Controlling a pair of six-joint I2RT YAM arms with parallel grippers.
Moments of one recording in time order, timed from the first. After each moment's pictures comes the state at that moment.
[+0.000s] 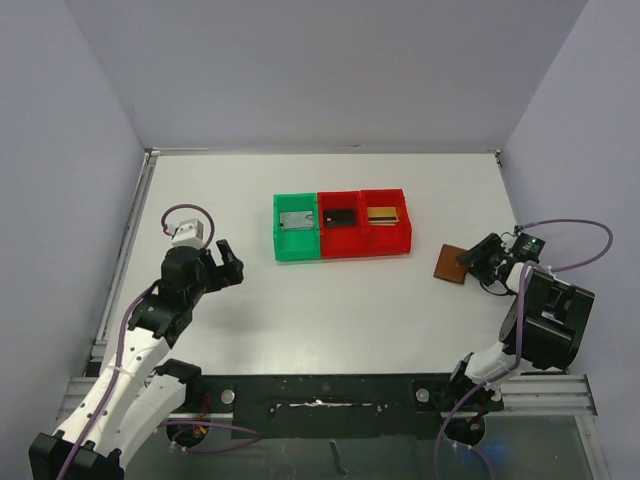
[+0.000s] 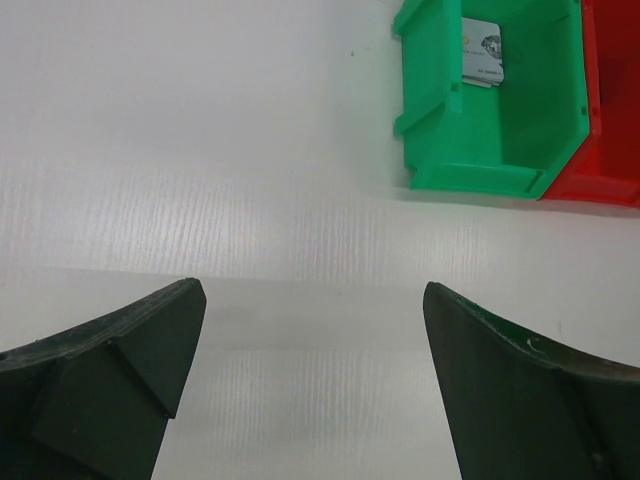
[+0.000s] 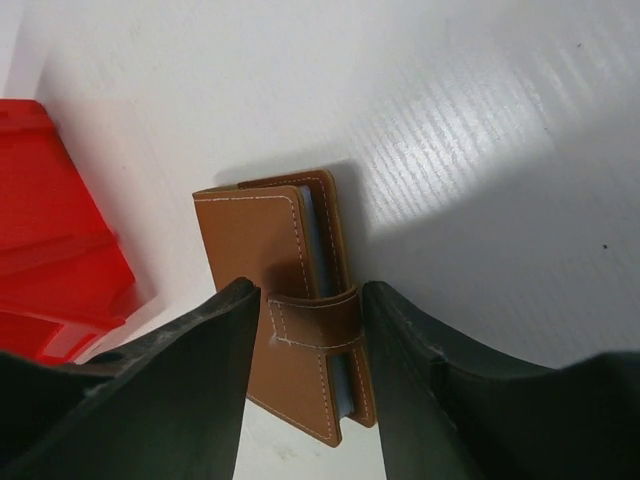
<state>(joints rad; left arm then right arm) -0.31 0.73 0.57 -0.38 -0.15 -0.48 -0.48 1.55 0.68 -0.03 -0.42 0.43</state>
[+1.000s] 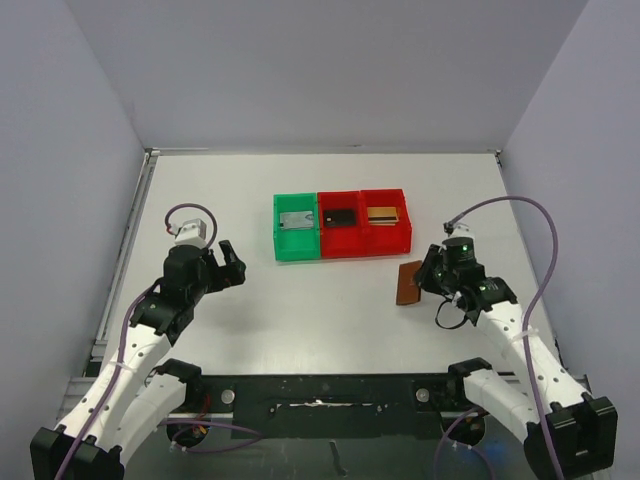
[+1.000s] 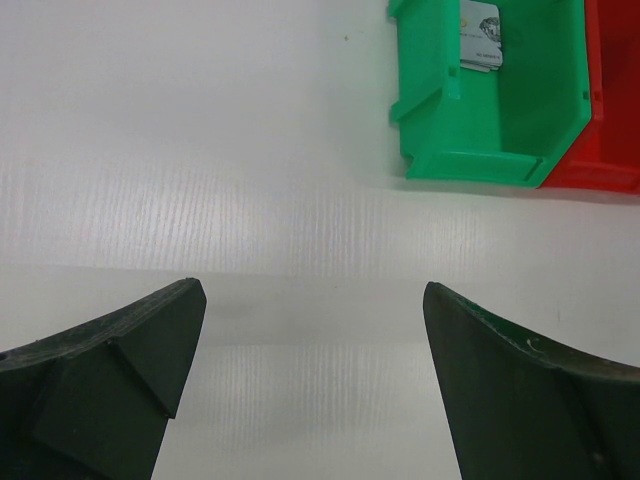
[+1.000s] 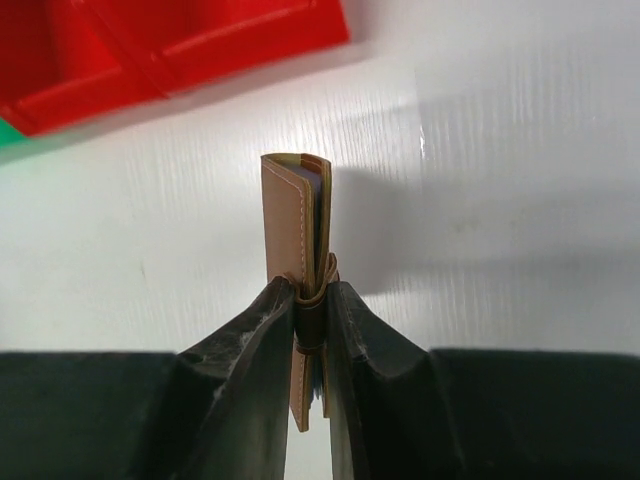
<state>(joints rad) -0.31 0.76 0.57 -0.38 -0.12 -0.48 0.20 0.89 0.64 -0.50 -0.02 0.46</state>
